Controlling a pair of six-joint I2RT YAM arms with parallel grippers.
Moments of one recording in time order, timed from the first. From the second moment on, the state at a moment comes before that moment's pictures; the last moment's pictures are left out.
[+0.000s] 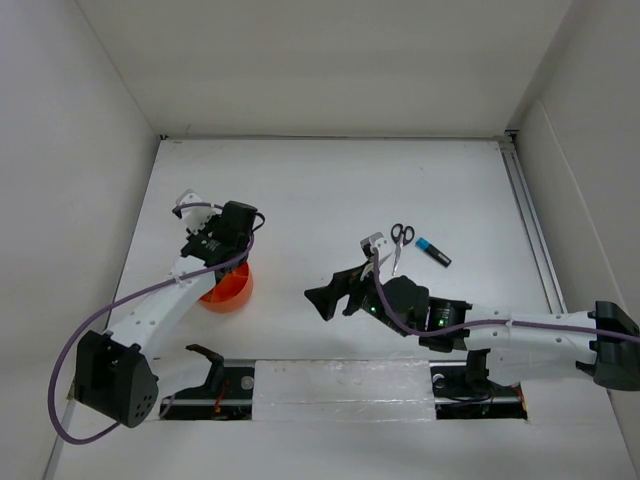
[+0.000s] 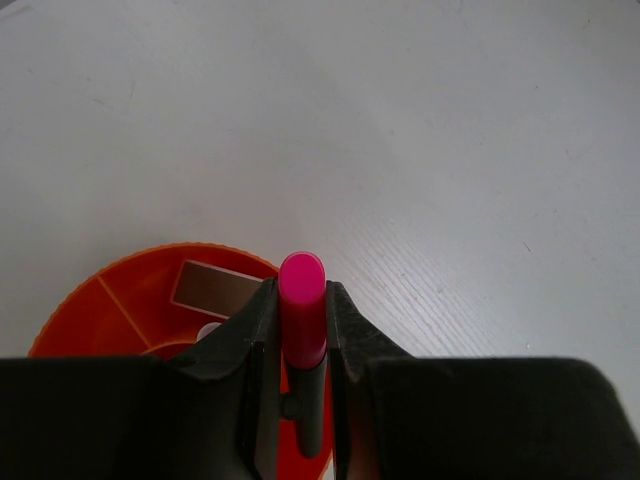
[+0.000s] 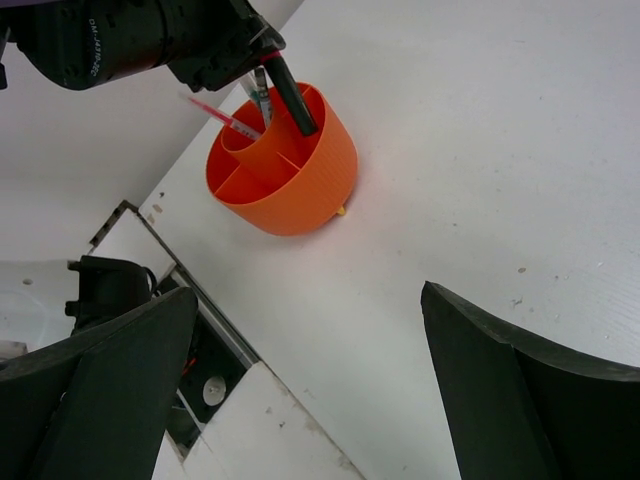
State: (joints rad) left arm -0.42 1.15 0.86 -0.63 -0.86 -1.03; right arm 1.29 1.08 0.67 0.25 0.44 0.58
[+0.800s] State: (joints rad) left arm -0.43 1.14 0.86 -0.63 -0.84 -1.02; right arm 1.29 1.08 0.67 0.24 0.44 0.58
